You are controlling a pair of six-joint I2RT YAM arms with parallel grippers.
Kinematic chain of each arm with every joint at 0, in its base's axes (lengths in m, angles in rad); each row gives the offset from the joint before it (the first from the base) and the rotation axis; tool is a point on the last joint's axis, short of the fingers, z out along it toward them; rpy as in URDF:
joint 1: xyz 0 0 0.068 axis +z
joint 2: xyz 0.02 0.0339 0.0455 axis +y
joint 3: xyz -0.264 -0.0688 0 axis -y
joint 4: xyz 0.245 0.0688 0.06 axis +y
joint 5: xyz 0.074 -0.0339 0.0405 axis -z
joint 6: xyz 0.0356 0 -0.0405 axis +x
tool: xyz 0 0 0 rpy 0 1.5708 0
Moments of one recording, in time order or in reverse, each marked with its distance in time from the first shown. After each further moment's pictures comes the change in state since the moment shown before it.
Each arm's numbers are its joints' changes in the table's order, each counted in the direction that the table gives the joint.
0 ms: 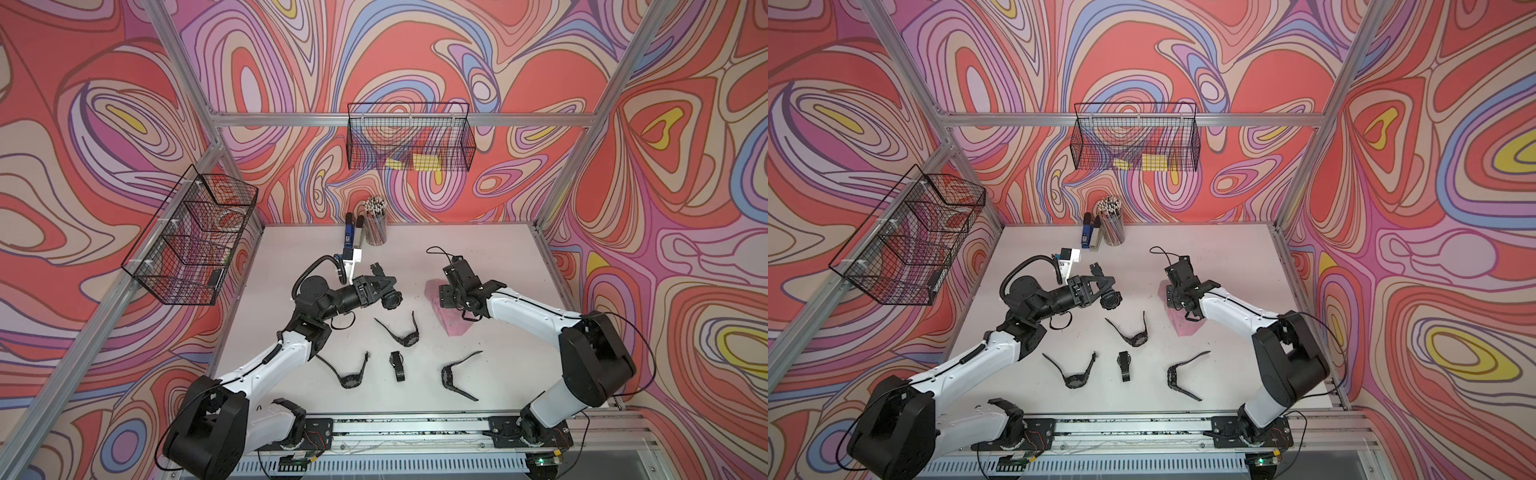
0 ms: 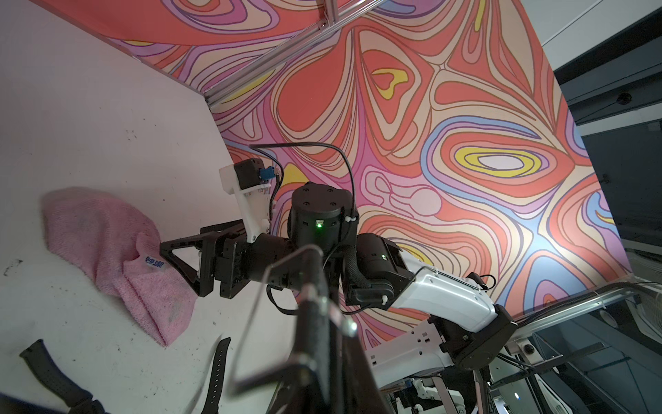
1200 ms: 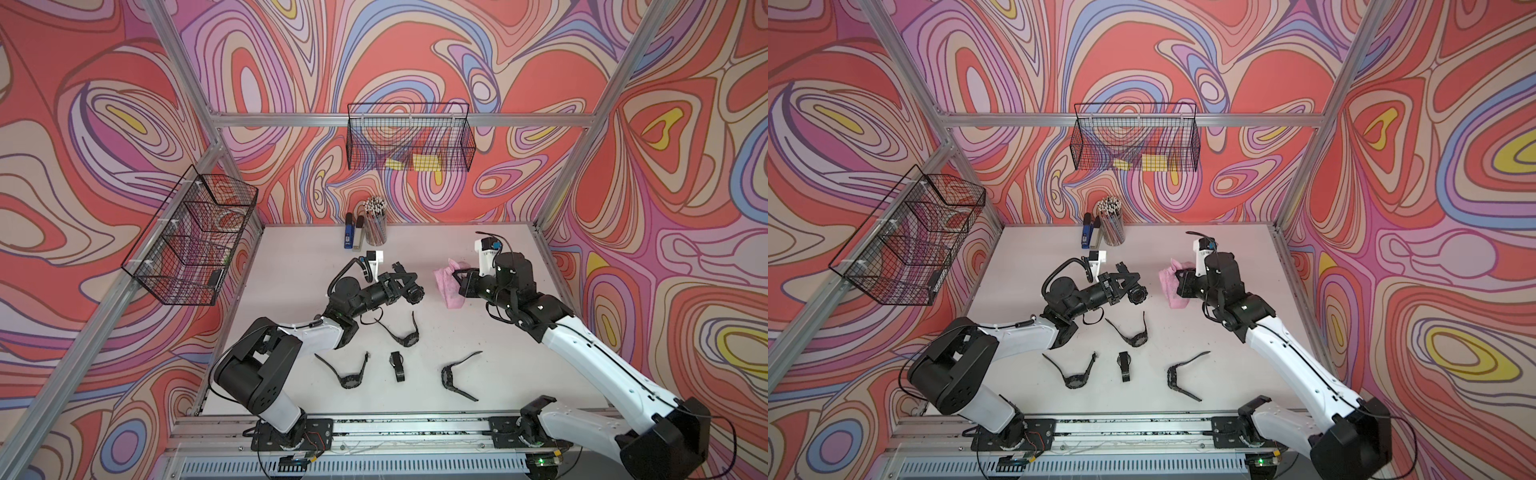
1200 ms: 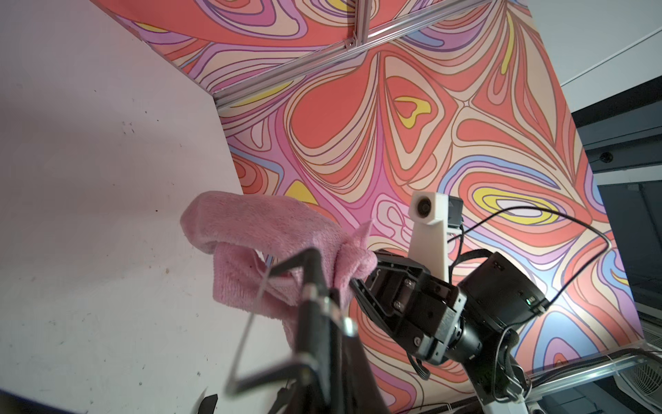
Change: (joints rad) left arm -0.158 0.414 0.094 -0.369 -0.229 -0.137; right arm -0.072 -0.531 -0.069 -0.119 -0.409 0.085
